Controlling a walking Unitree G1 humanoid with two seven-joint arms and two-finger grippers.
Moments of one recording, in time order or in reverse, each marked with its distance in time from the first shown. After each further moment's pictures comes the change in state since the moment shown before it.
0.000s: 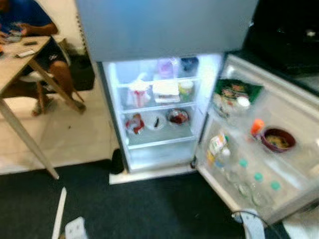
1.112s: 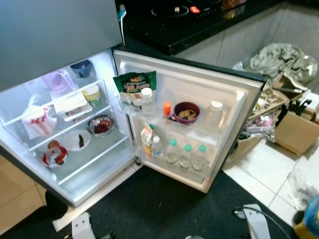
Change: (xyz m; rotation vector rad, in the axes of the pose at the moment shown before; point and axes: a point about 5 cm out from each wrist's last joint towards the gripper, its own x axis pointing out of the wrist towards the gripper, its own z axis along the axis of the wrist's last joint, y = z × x) left arm 0.001 -0.004 0.004 0.006 -0.009 -0.048; right arm -0.002 -0.010 0.002 -0.044 0.023 -0.040
